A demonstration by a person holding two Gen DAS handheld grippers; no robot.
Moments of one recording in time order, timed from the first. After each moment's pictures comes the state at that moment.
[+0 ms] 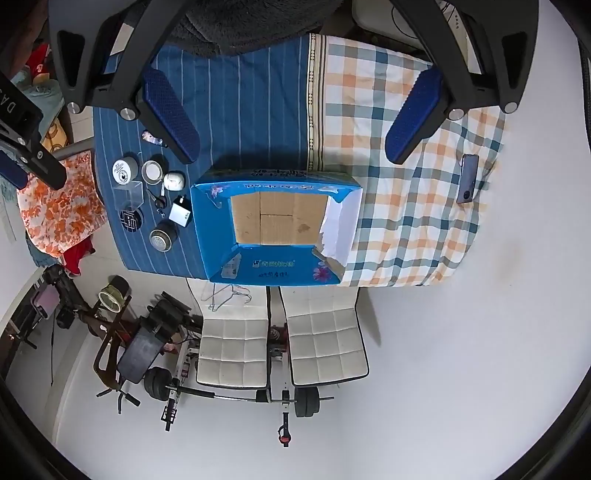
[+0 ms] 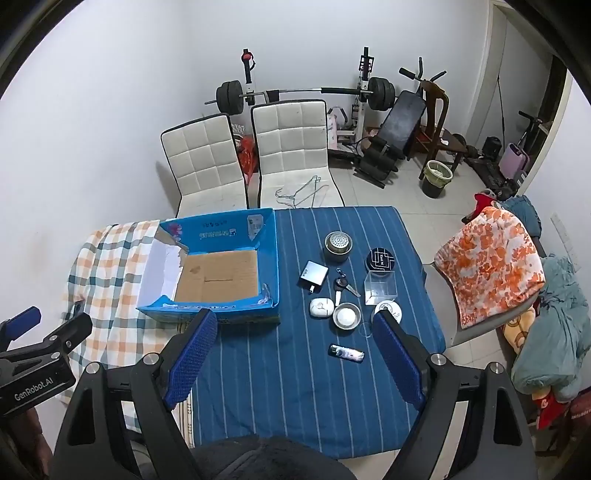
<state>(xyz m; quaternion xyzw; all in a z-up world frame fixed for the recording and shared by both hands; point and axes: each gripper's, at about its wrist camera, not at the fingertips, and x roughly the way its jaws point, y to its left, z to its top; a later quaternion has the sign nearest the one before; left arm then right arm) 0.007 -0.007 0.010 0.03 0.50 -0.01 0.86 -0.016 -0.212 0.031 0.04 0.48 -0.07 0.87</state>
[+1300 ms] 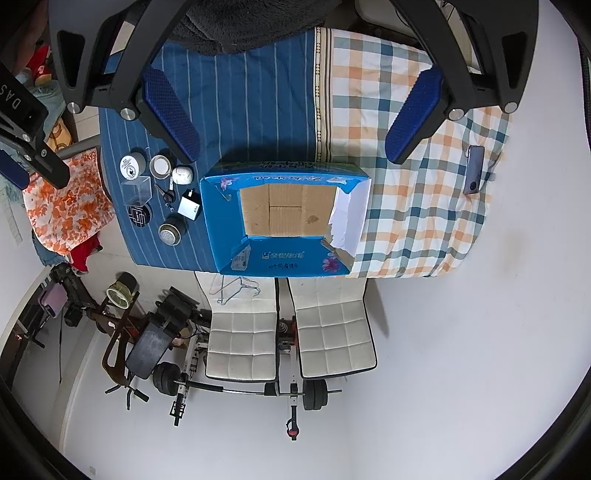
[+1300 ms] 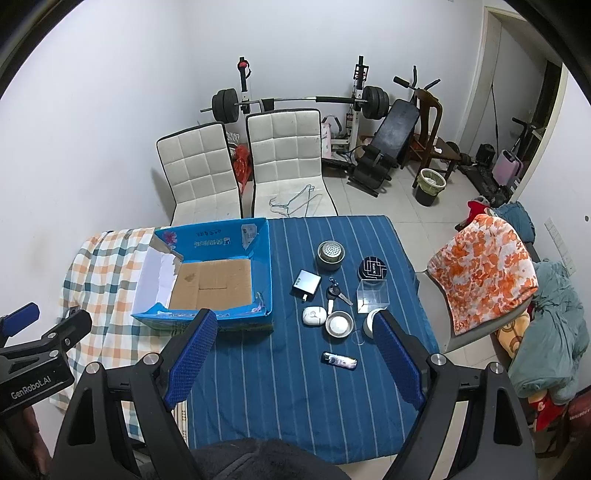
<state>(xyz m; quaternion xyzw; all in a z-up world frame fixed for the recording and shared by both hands) 0.012 -0.027 0.023 0.03 0.49 -0.01 0.87 -0.021 -0.223 0.041 0.03 0.47 -0.08 0.88</state>
